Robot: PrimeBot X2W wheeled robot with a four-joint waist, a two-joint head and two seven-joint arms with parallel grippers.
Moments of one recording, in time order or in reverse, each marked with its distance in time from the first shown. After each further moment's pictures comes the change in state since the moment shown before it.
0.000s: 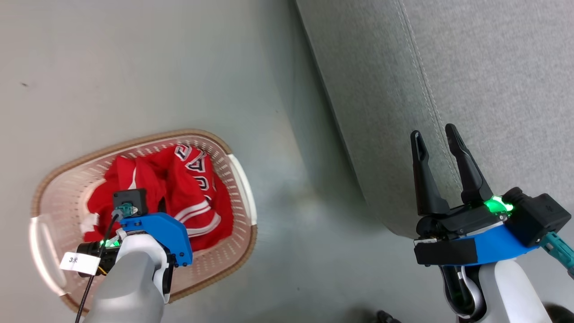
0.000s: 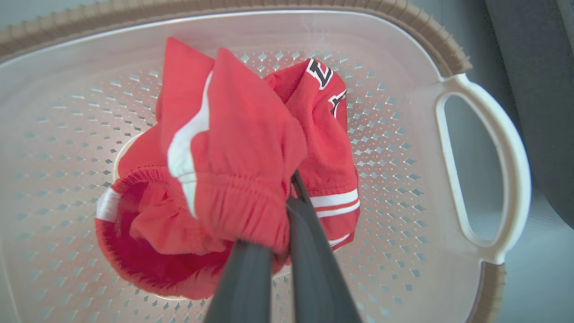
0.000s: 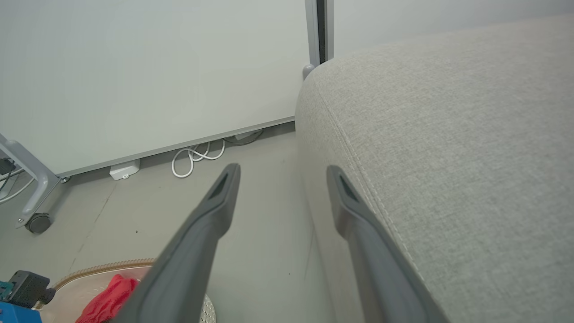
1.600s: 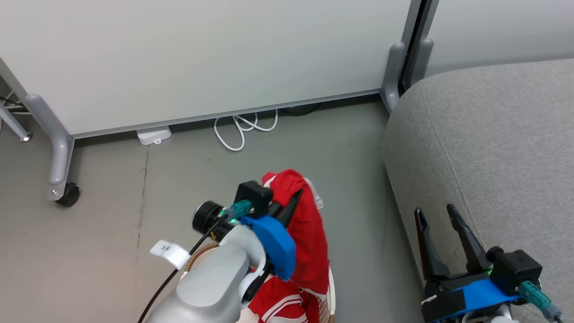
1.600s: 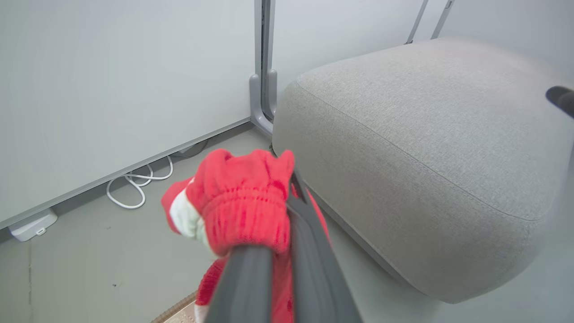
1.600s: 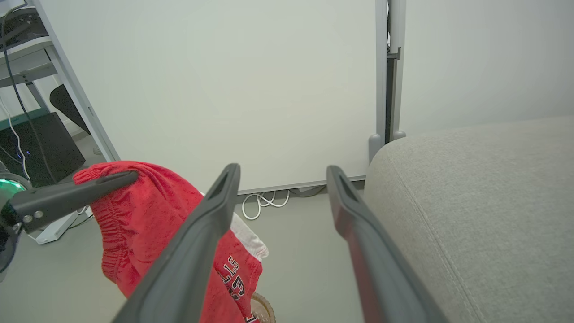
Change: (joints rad) left arm 0.053 -0.048 -0.575 -0.413 -0.239 -0.130 0.000; right arm 0.181 0.001 -0.069 0.155 -0.106 0.001 0.000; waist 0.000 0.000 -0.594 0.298
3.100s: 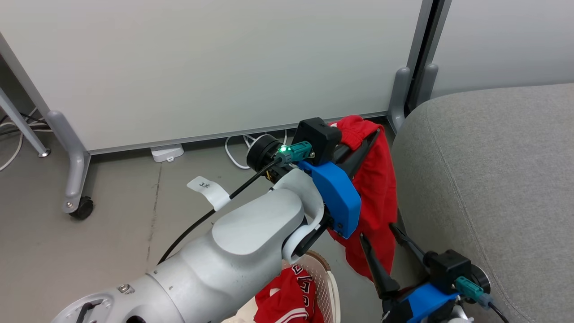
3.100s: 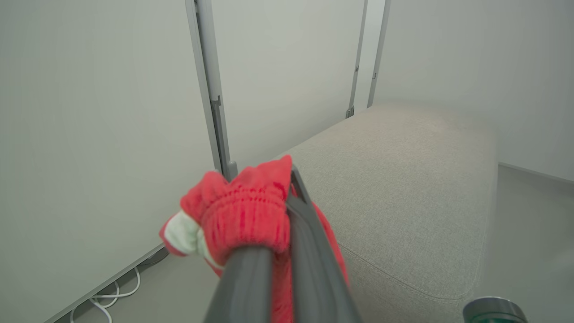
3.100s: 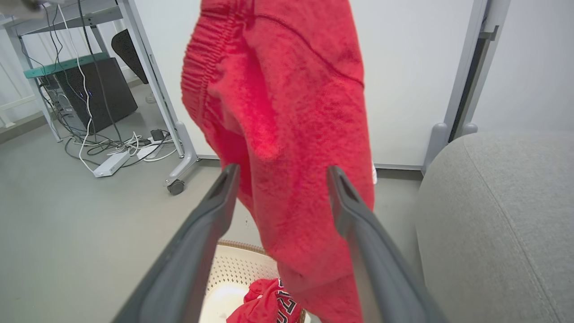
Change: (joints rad) left arm -0.333 0.000 -0.390 -0.236 -0.393 0.154 -0.004; right arm -0.028 0.000 0.180 0.101 -0.053 0.000 0.073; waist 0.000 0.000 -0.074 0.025
